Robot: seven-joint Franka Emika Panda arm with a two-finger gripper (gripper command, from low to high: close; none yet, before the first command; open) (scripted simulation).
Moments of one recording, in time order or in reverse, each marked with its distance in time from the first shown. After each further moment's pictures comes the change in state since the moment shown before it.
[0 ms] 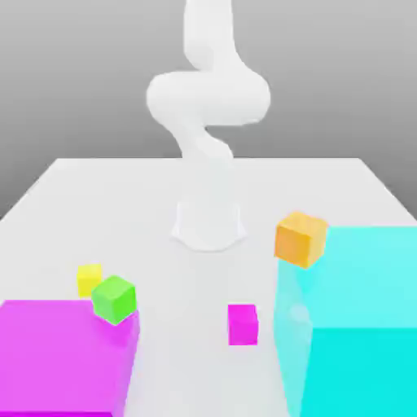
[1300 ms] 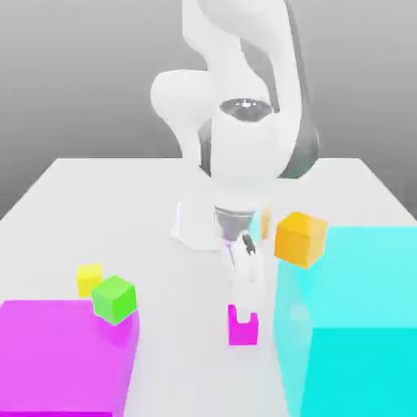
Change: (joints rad) arm -0.295 0.768 0.506 -0.612 0.006 0.584 1.658
